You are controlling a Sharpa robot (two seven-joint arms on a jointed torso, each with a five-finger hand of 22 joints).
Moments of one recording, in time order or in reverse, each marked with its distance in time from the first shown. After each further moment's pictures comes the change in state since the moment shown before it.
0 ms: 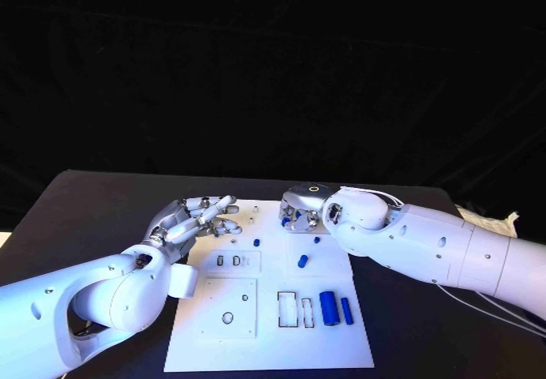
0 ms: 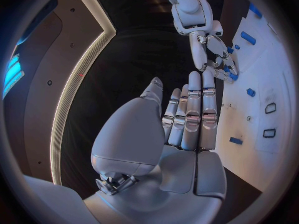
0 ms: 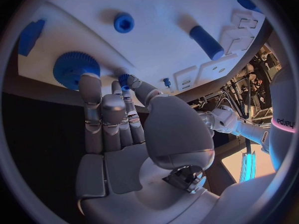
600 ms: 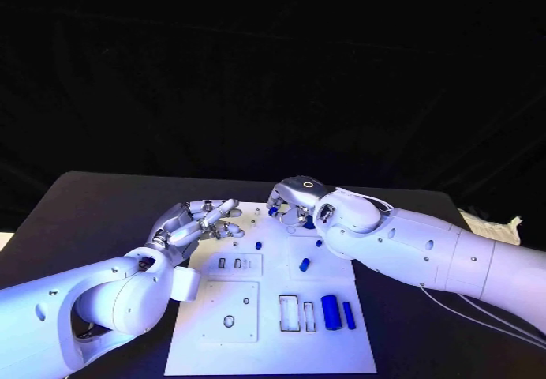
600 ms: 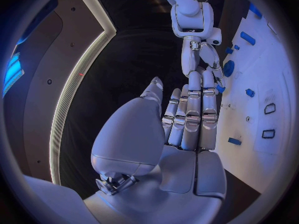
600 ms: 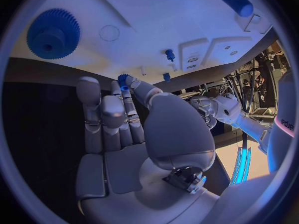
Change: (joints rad) left arm 0.000 0.004 0.000 -0.004 0.000 0.007 -0.001; left_hand 0.000 0.000 0.002 -0.003 0.000 0.000 0.000 0.000 0.000 0.000 0.000 0.000 0.000 0.000 0.000 0.000 0.003 0.000 0.000 0.000 0.000 0.000; right arm 0.002 0.068 0.002 -0.035 0.025 -0.185 -0.016; right_hand 0.020 -0.020 0.048 0.023 0.018 -0.005 0.004 -0.006 0.006 -0.006 0.006 -0.002 0.000 0.000 0.000 0.033 0.031 0.000 -0.014 0.006 0.046 0.041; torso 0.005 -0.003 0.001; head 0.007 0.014
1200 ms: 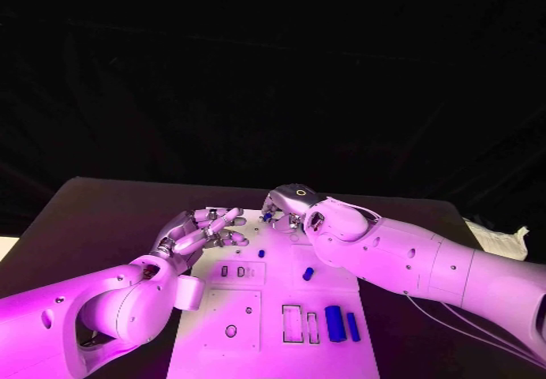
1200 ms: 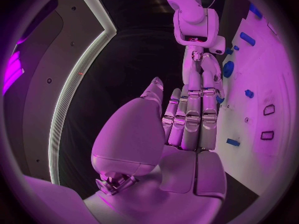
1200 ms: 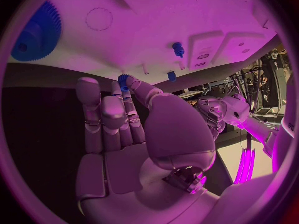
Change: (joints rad) left arm 0.000 0.006 0.001 -0.002 0.000 0.006 0.000; left_hand 0.004 0.004 0.000 0.000 0.000 0.000 0.000 0.000 0.000 0.000 0.000 0.000 0.000 0.000 0.000 0.000 0.002 0.000 0.000 0.000 0.000 0.000; right arm -0.001 0.079 0.000 -0.081 -0.001 -0.022 -0.023; right_hand -0.010 -0.010 0.007 0.007 -0.004 -0.005 0.005 -0.003 0.000 -0.004 0.004 0.000 0.000 0.000 0.000 0.010 0.007 0.000 -0.003 0.003 0.004 0.006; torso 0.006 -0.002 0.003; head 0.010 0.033
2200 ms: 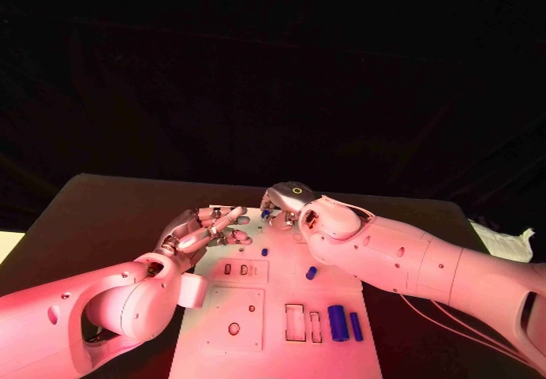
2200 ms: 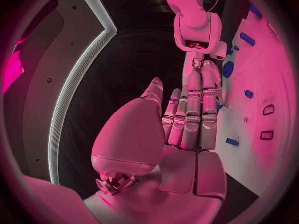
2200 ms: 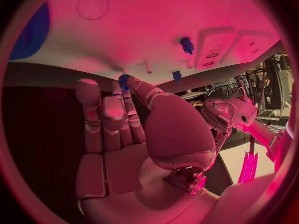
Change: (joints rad) left arm 0.000 0.005 0.000 -0.003 0.000 0.003 -0.002; left_hand 0.000 0.000 0.000 0.000 0.000 0.000 0.000 0.000 0.000 0.000 0.000 -0.004 0.000 0.000 0.000 -0.004 0.002 0.000 0.000 0.000 0.000 0.000; right arm 0.001 0.058 0.000 -0.062 -0.021 -0.004 -0.034; right_hand -0.007 -0.014 0.000 0.014 -0.008 -0.004 0.003 -0.005 0.000 -0.010 -0.002 0.000 -0.001 0.000 0.000 0.014 0.014 0.000 0.000 0.000 0.015 0.015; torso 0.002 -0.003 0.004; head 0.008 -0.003
